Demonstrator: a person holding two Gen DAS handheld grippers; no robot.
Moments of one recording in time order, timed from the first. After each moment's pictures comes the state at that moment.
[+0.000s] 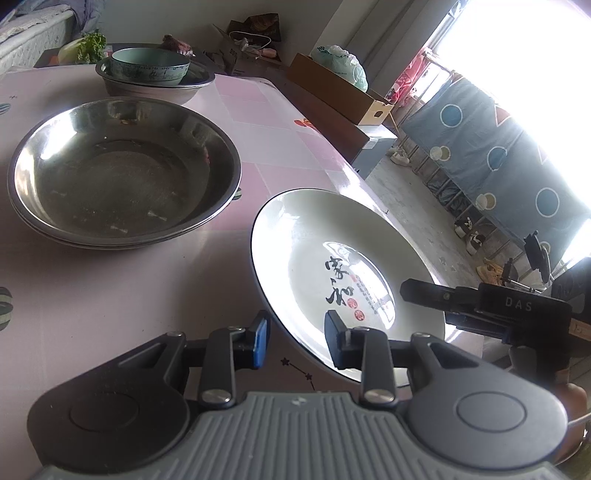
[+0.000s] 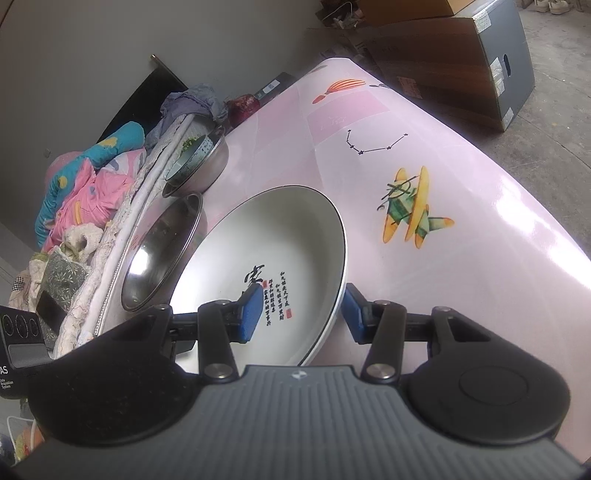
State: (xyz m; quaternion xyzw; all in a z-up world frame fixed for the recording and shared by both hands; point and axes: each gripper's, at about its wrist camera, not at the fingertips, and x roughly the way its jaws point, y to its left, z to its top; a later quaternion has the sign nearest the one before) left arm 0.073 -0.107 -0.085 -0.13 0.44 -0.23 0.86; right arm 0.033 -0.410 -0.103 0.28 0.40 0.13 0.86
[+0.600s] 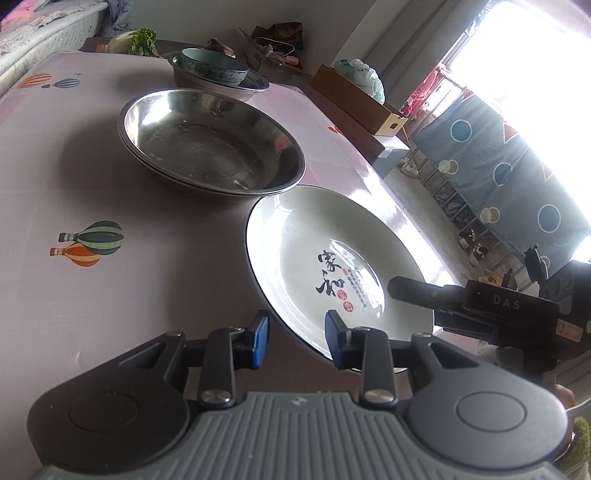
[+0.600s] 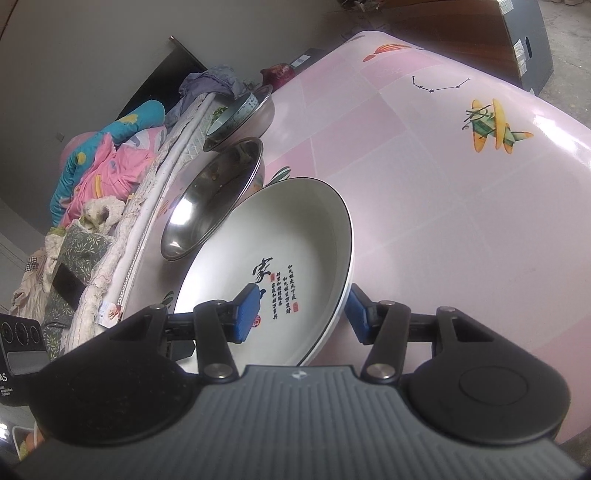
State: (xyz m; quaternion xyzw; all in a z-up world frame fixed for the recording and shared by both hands) left arm 0.020 -0.037 -0.079 -0.16 0.44 -0.21 0.86; right arm -0.002 -0.336 -0.096 0.28 0.41 0.16 0.85
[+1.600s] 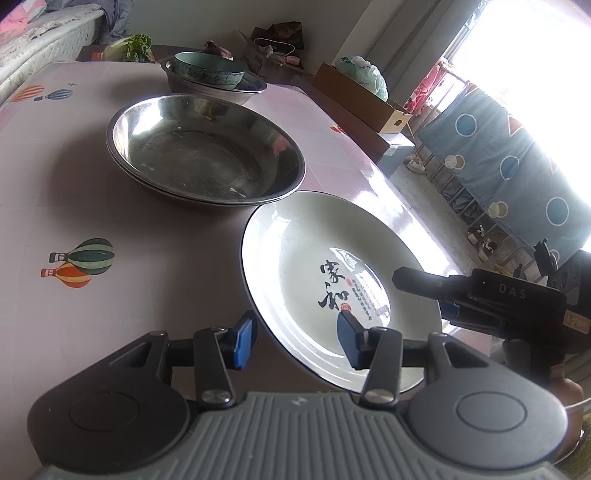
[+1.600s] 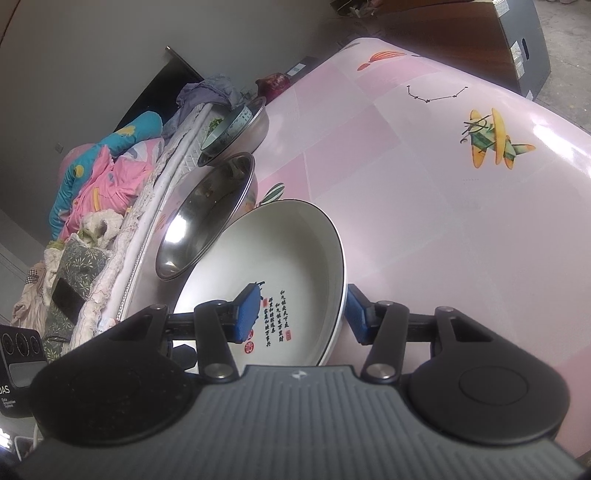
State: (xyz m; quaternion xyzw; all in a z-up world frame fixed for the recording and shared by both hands) left arm 0.024 -0.052 -0.077 -0.14 0.44 -0.20 0.86; right arm 0.017 -0.348 -0.099 0.29 0.40 0.15 0.85
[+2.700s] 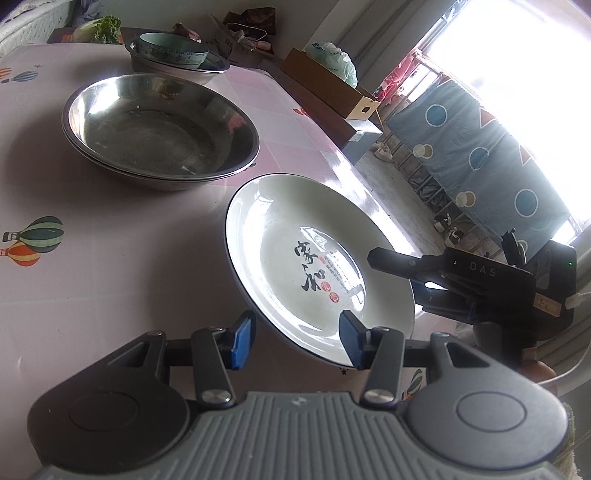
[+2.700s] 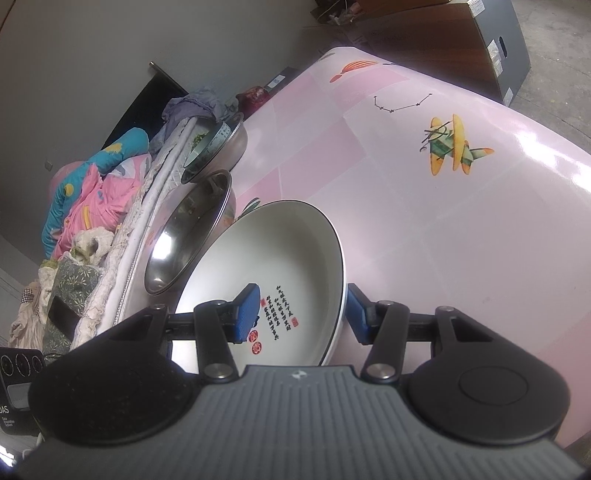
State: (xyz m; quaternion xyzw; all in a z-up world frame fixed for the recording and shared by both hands) left arm 0.025 -0.065 -0.084 -0.16 0.45 -0.26 0.84; right arm 0.009 -0.372 -0.101 0.31 0.39 0.13 0.86
